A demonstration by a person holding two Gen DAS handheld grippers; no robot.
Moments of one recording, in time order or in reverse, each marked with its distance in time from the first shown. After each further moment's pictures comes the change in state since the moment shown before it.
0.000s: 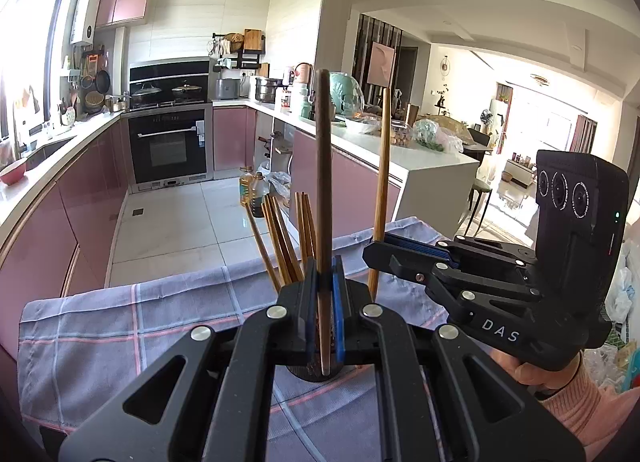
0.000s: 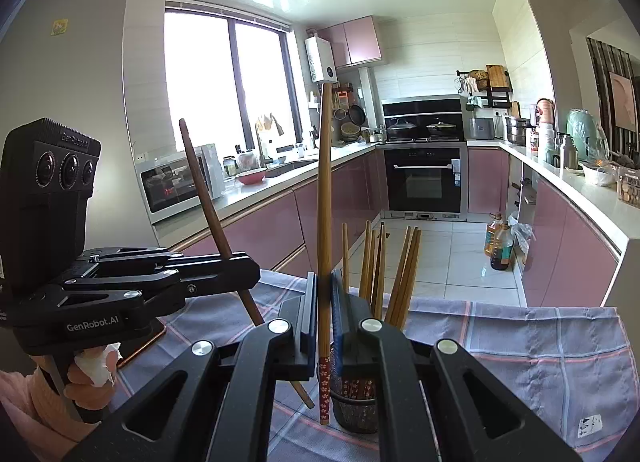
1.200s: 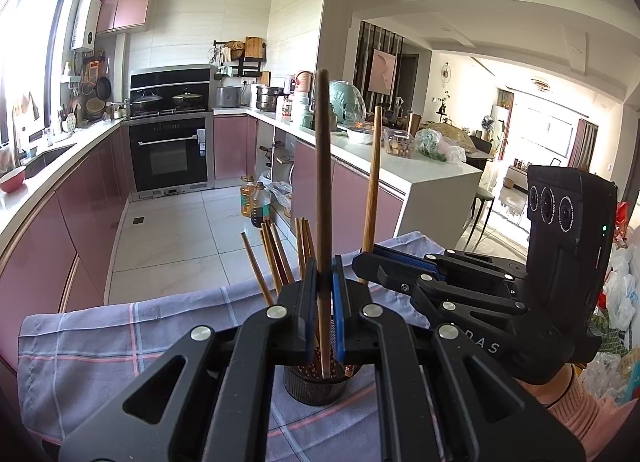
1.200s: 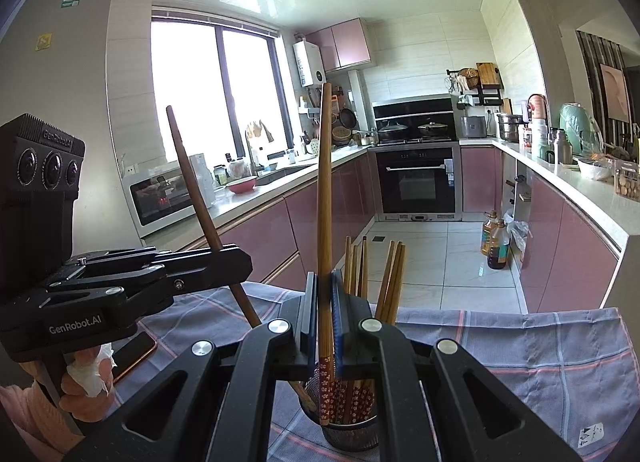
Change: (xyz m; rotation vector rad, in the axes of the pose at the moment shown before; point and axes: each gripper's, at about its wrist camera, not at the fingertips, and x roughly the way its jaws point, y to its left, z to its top) left arm -0.006 -0.009 0.025 0.001 -0.028 0.003; right arm 0.008 -0.004 0.002 0.035 -0.015 -0.017
